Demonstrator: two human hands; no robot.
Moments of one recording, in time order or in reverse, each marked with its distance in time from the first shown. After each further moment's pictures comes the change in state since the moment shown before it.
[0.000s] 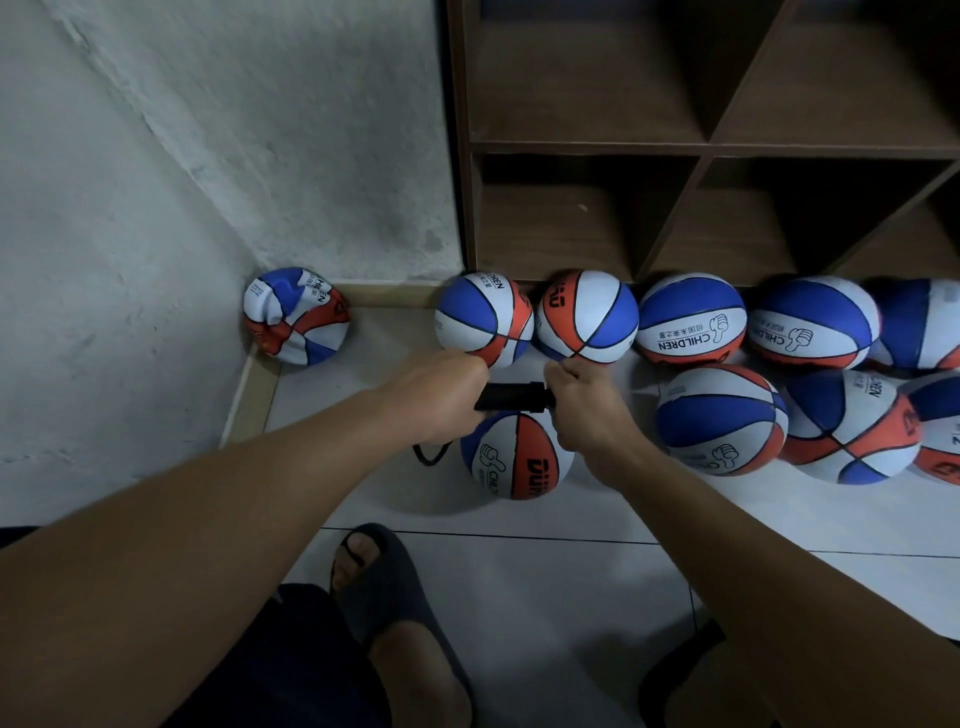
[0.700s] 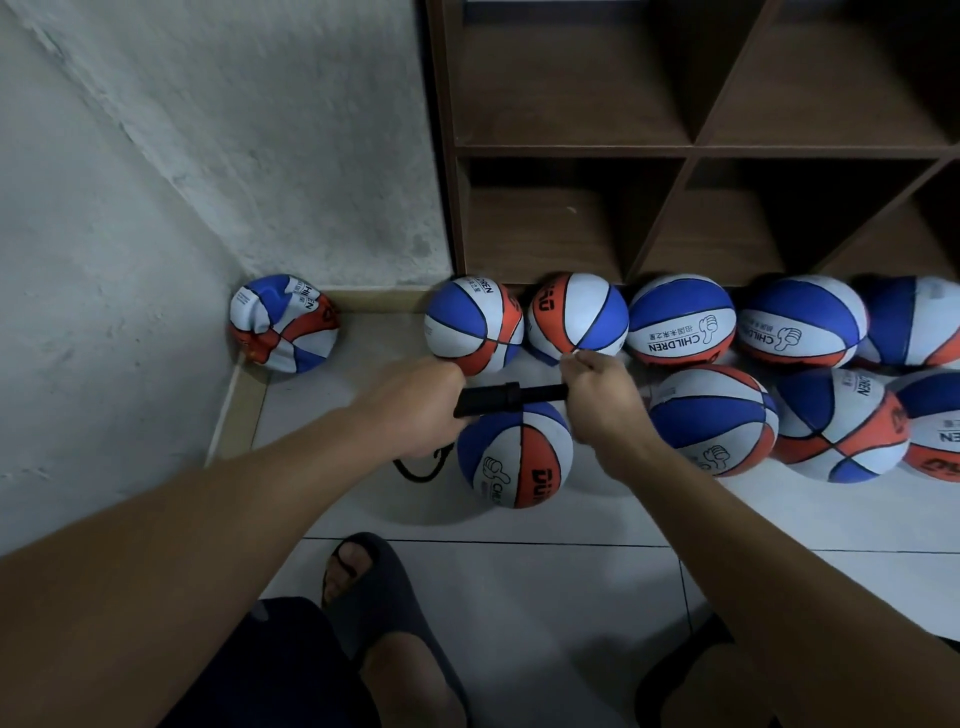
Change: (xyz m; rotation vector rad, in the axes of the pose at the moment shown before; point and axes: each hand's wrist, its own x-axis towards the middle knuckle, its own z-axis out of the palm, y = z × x) left_hand -0.006 -0.006 0.004 -0.111 -0.002 -0.075; right_hand 0.003 -0.008 -0.023 0.011 0.101 0.011
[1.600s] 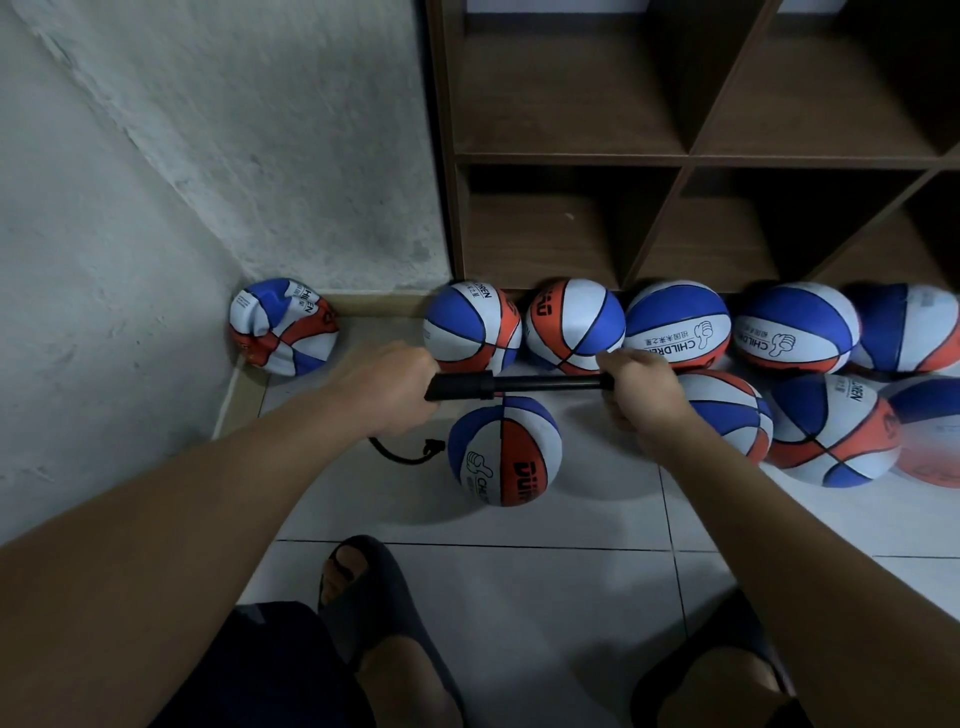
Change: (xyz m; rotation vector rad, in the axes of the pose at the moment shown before) left_hand 0.002 -0.022 -0.023 0.189 0.039 -0.046; right_hand 0.027 0.009 -0.046 0.118 0.029 0.119
